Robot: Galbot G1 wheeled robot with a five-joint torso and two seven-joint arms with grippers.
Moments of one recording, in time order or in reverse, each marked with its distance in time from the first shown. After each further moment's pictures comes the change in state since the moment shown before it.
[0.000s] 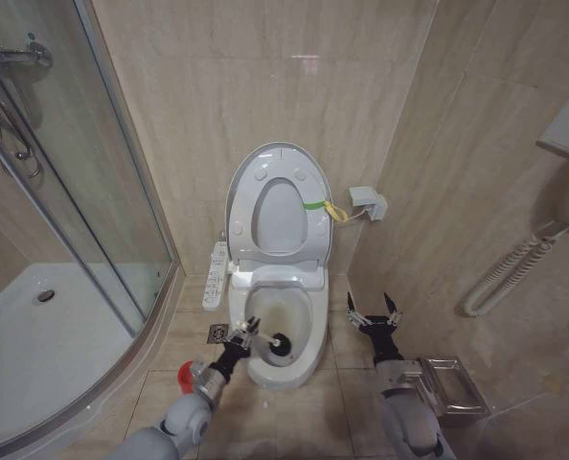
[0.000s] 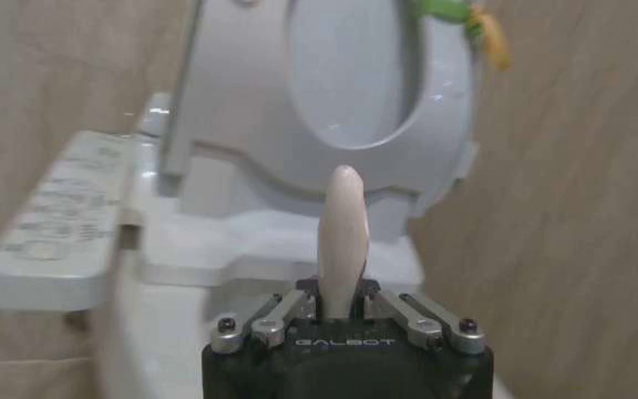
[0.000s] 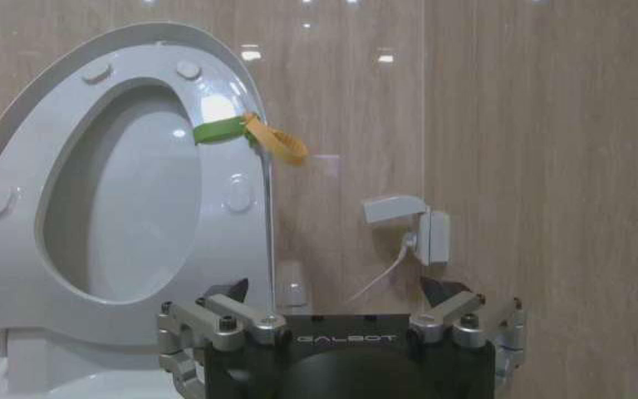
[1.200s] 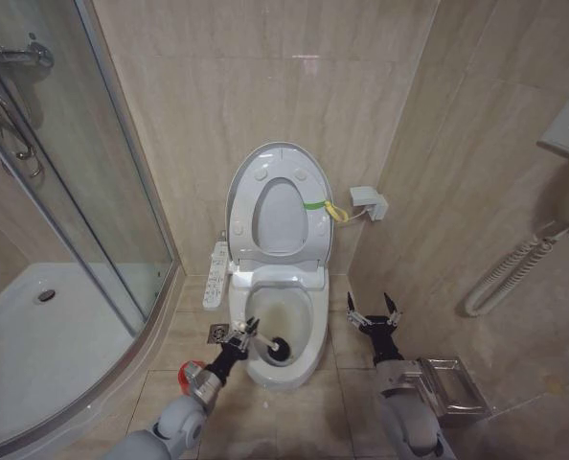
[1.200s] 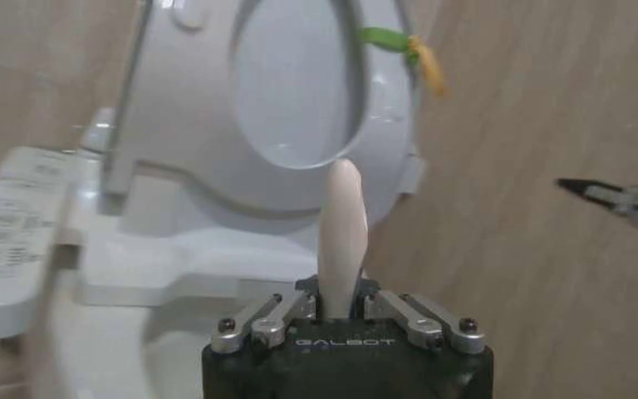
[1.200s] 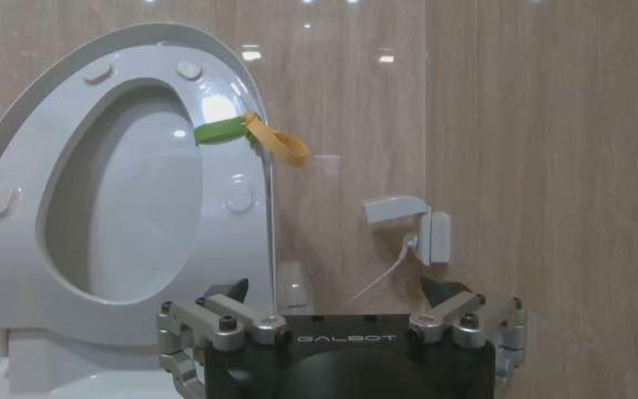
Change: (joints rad) left arm 0.036 0.029 0.018 -0.107 0.005 -0.014 0.056; right arm 0.000 0.000 0.000 0.000 0.000 0.000 0.000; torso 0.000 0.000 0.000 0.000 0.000
